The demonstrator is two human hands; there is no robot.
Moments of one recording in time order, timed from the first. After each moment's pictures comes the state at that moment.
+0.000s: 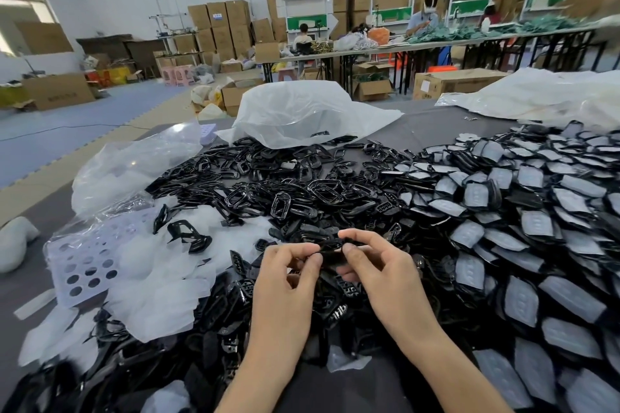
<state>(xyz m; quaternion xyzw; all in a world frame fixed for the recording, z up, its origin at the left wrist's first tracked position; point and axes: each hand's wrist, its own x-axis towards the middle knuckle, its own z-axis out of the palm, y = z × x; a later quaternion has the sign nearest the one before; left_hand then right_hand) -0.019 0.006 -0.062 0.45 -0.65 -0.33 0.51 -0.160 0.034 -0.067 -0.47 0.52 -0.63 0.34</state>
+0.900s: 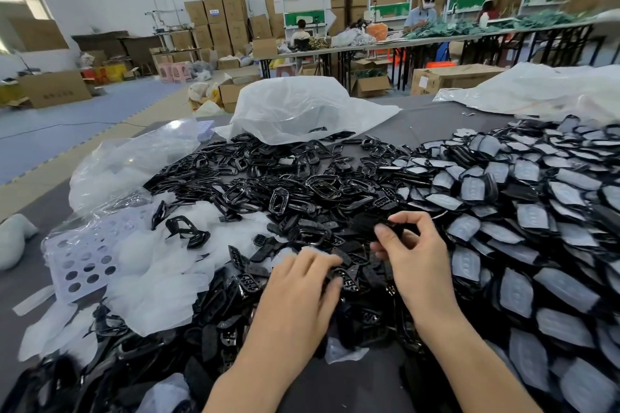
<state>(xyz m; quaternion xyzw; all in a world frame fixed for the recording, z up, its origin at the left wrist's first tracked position) -0.010 0.009 -0.073 0.37 -0.87 -0.03 0.32 -0.184 0.032 -0.062 -0.37 0.56 -0.69 0.26</state>
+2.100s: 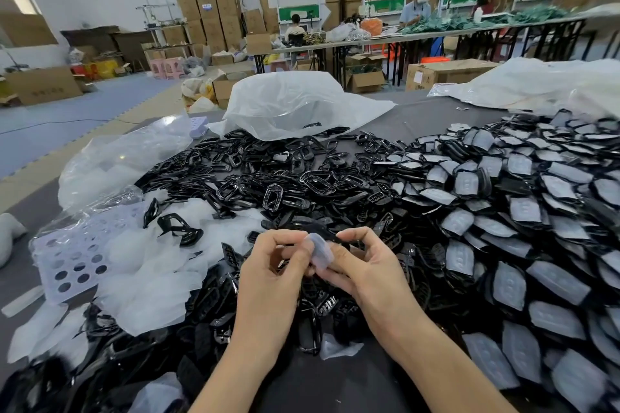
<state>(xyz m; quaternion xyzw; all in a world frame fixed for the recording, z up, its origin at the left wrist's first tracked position) -0.012 0.009 -0.058 0.37 -0.61 -0.43 0.55 -0.146 0.038 -0.061 -0.29 0.41 -0.67 0.54</state>
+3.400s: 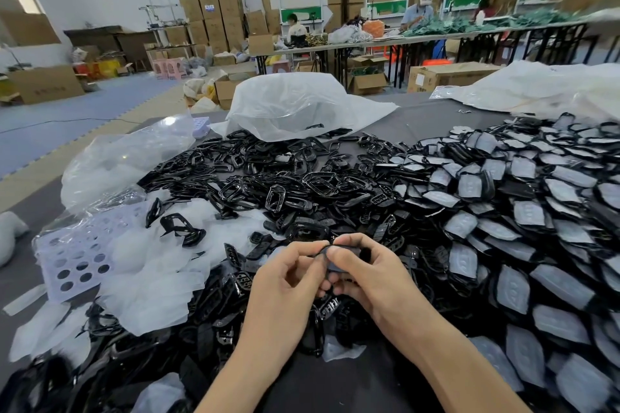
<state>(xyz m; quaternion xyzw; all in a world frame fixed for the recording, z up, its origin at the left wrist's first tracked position) -0.012 0.011 -0.063 0.35 -0.65 -0.46 0.49 -0.154 0.032 -0.066 -0.34 0.41 -0.63 0.56</state>
